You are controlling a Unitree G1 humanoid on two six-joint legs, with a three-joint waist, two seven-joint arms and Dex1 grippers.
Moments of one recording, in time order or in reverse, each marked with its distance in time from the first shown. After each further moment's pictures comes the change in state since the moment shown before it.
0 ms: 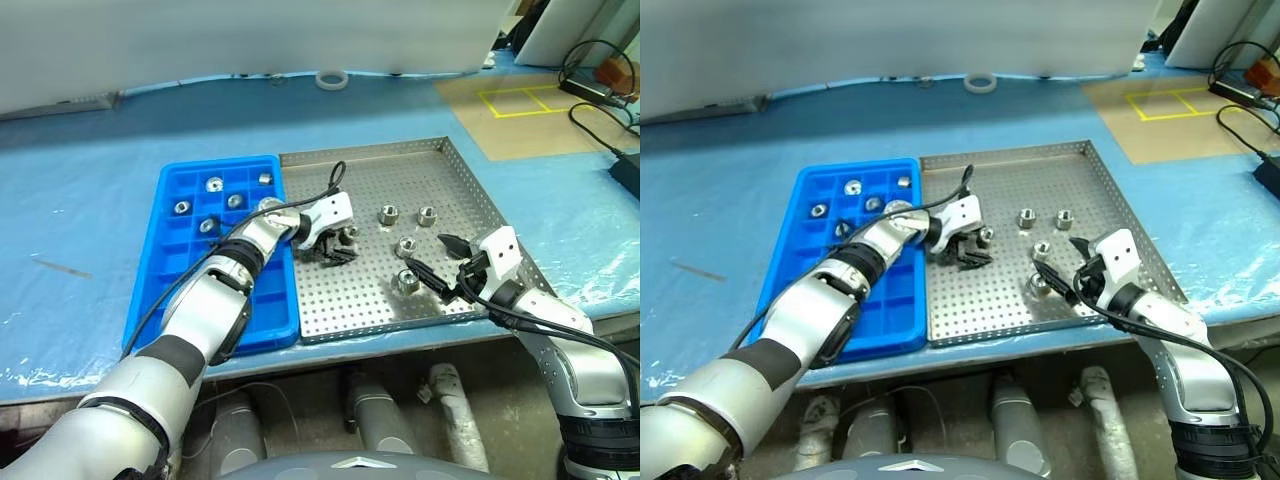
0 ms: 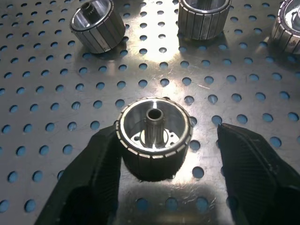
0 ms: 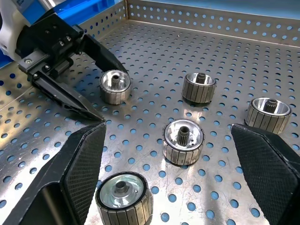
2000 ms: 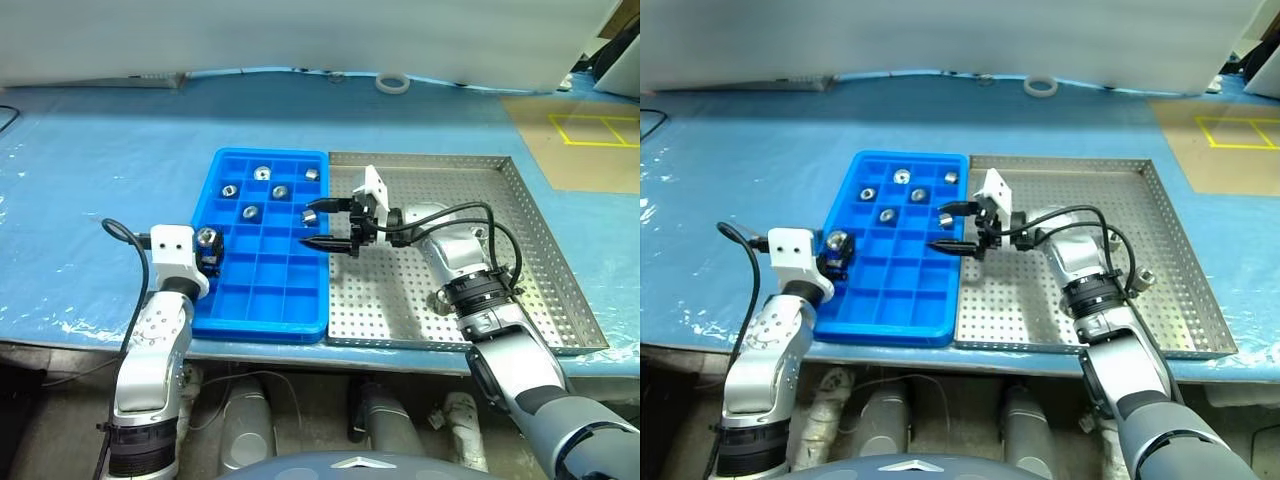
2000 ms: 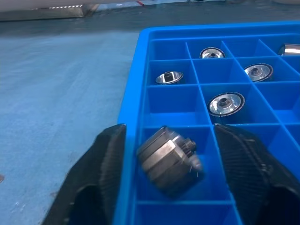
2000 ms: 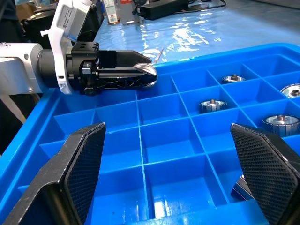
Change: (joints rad) left arm 1.063 0.092 0.430 -1.613 -0.242 0.599 0.886; right arm -0.749 0.222 0.372 0.751 -0.068 -0.204 0.553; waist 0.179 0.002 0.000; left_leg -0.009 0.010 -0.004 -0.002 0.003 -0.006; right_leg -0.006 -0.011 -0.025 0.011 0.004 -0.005
